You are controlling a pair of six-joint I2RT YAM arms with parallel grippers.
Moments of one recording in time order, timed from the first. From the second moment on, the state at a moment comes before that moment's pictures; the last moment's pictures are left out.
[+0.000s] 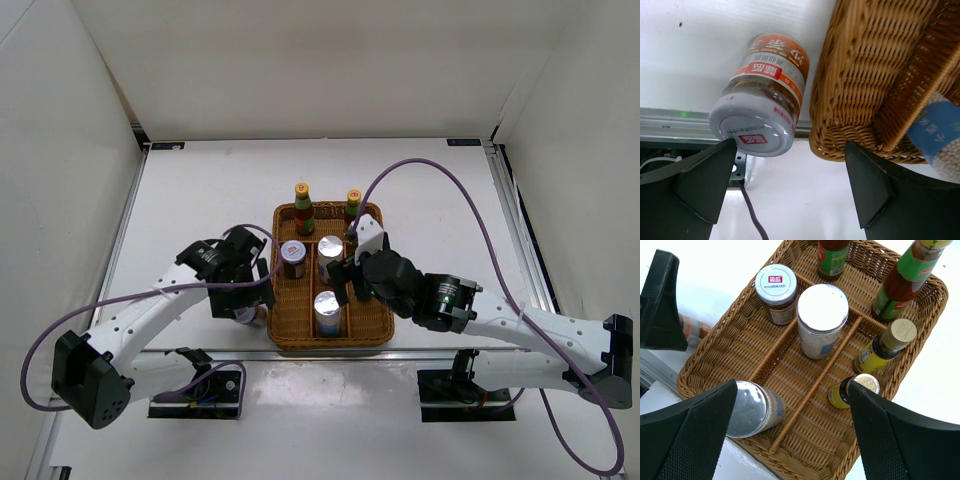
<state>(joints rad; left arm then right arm) -0.61 1.13 0.91 -1.09 -0.05 -0.82 1.22 1.04 0.95 -0.44 0.48 0.31</state>
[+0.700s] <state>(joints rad) -0.61 1.21 1.01 -1.06 -0.09 -0.78 1.22 1.04 0.95 -0.43 0.48 0.31</state>
